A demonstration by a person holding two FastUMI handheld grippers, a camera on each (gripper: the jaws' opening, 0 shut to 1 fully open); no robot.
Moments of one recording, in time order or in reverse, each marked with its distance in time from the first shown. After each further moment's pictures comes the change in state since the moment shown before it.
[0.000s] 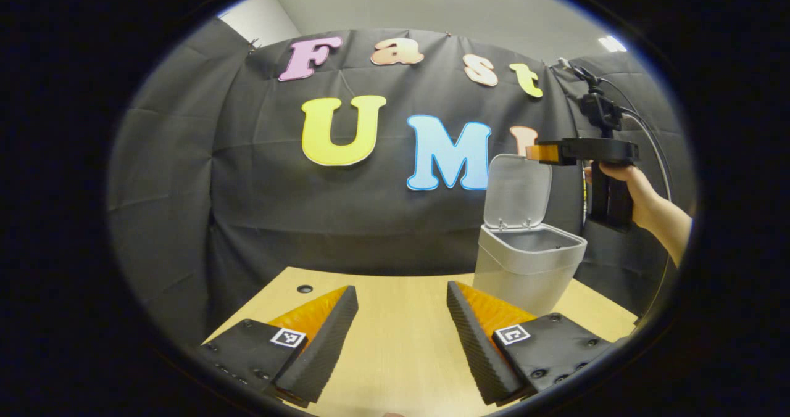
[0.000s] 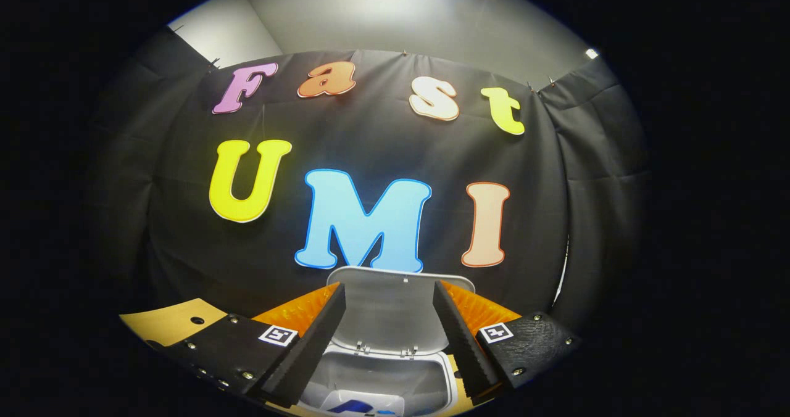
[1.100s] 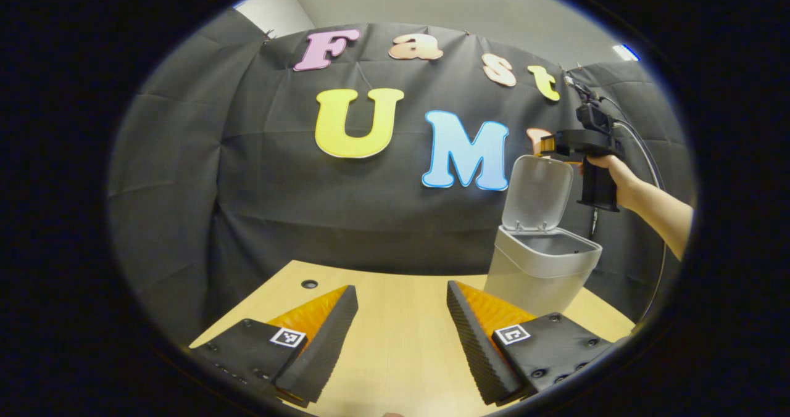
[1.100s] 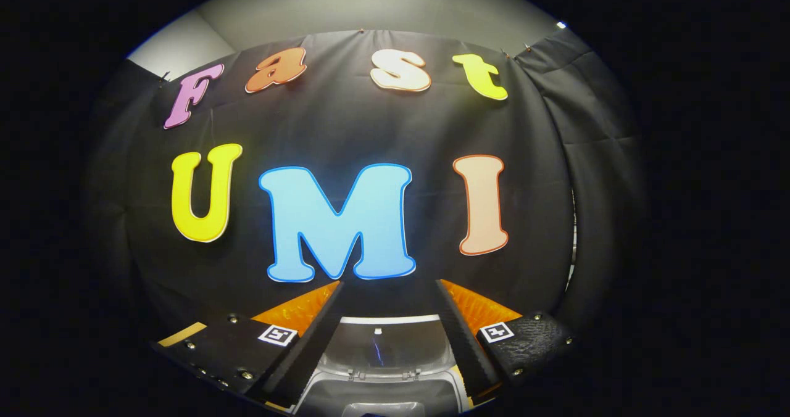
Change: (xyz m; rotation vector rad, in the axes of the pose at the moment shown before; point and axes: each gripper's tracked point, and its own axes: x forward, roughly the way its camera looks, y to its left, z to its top) left arm 0.014 0.022 -0.009 -0.055 0.011 0.045; right arm 0.066 -0.027 -0.015 0.144 0.095 -0.036
